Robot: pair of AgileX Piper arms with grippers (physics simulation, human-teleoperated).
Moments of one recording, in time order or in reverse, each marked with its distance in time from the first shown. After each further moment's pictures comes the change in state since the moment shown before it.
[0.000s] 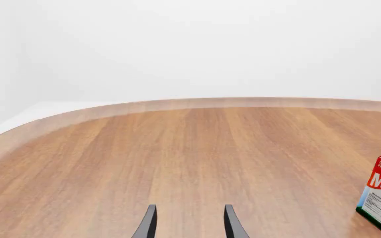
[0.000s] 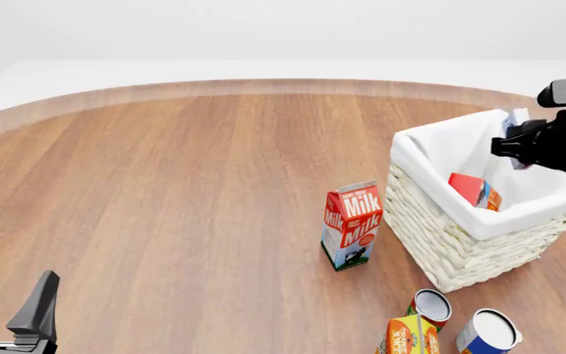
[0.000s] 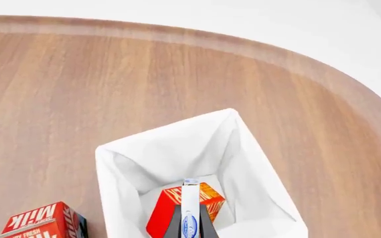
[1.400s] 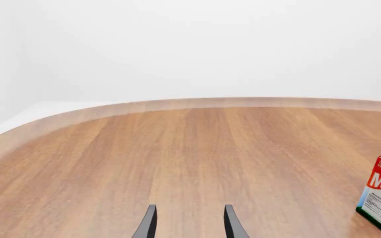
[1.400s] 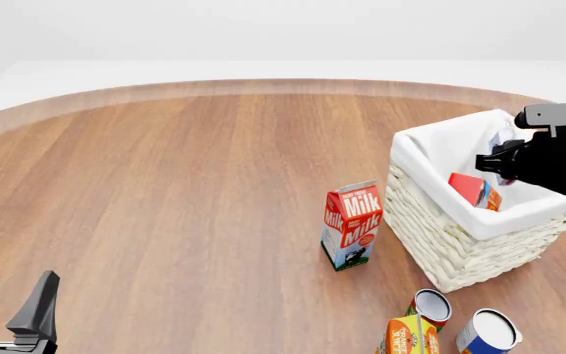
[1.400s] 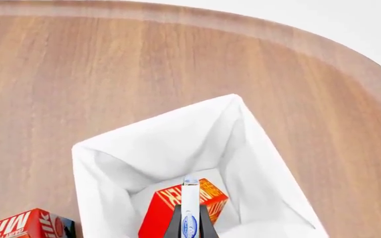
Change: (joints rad) left arm 0.000 0.000 0.000 0.000 0.000; right arm -0.020 0.119 0.065 -0.126 0.013
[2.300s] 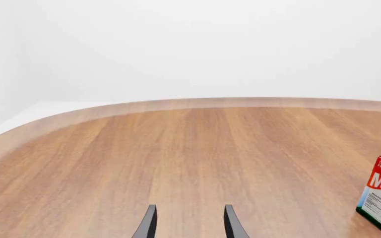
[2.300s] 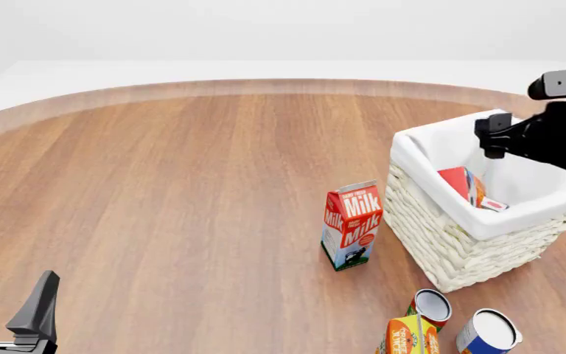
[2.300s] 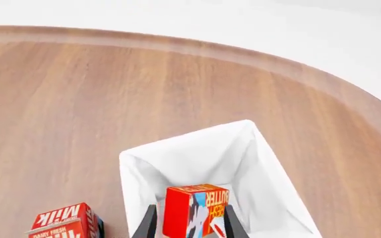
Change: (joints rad) left arm 0.000 0.000 0.000 0.000 0.000; right arm 0.085 -0.134 -0.081 0.120 0.007
